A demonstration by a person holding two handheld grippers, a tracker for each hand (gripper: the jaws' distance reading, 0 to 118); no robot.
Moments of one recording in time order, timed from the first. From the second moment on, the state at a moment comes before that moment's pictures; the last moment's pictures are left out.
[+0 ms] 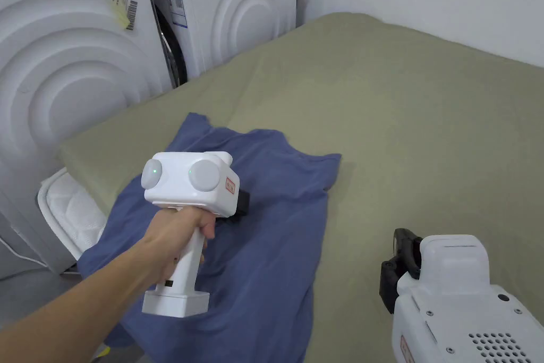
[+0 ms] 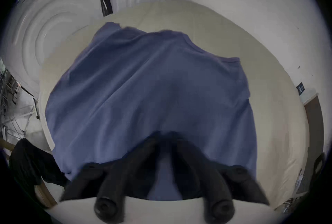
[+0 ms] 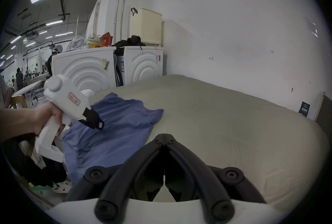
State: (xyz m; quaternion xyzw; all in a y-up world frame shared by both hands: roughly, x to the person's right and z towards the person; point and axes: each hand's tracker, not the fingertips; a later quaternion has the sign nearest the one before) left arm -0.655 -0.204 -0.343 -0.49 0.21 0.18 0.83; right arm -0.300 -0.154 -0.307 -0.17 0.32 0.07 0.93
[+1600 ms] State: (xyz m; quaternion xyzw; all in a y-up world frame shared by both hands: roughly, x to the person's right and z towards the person) left arm -0.030 0.000 -0.431 -0.36 -0.28 0.02 0.89; right arm 0.156 -0.087 -0.215 -0.15 -0.09 0.01 0.98
